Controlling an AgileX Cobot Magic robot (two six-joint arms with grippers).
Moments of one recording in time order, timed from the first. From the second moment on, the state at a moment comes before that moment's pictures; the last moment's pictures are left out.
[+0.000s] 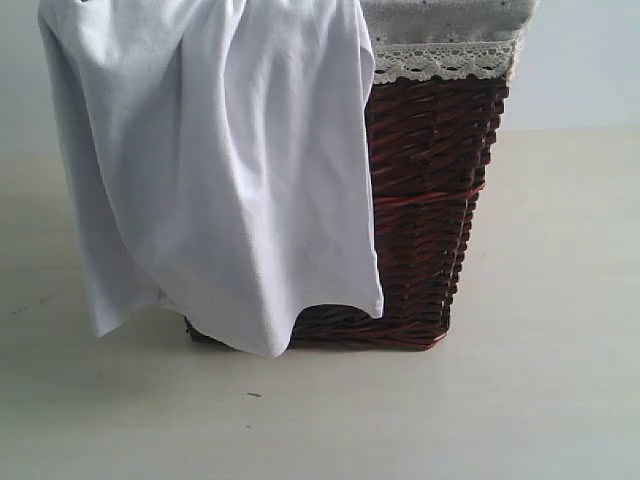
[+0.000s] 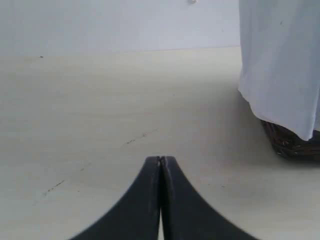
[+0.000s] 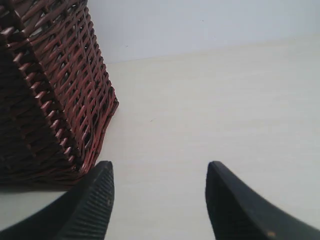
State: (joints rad) left arm 0.01 0.01 0.00 -0.17 0.37 0.18; right arm 0.12 0.00 0.00 -0.05 0.37 0.21
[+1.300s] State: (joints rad) left arm 0.01 0.15 -0.02 -0.17 0.34 0.18; right arm 0.12 0.00 0.00 -0.05 0.37 0.21
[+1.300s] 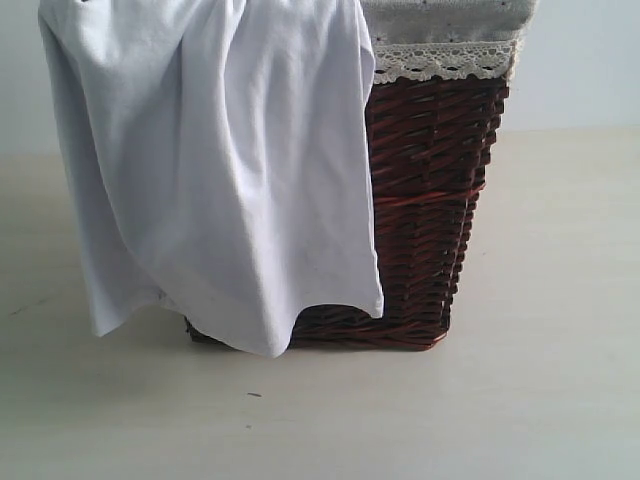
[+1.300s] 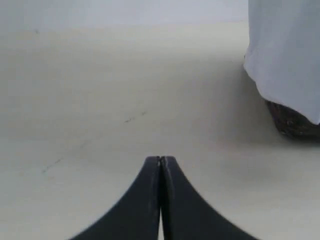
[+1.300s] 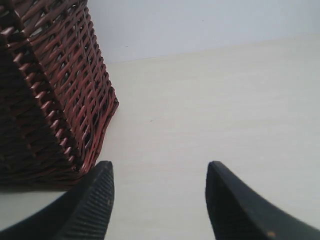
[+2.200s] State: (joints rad) left arm 0.01 1.21 -0.54 -0.19 0.17 0.18; right arm 0.12 0.00 0.00 -0.05 0.37 0.21
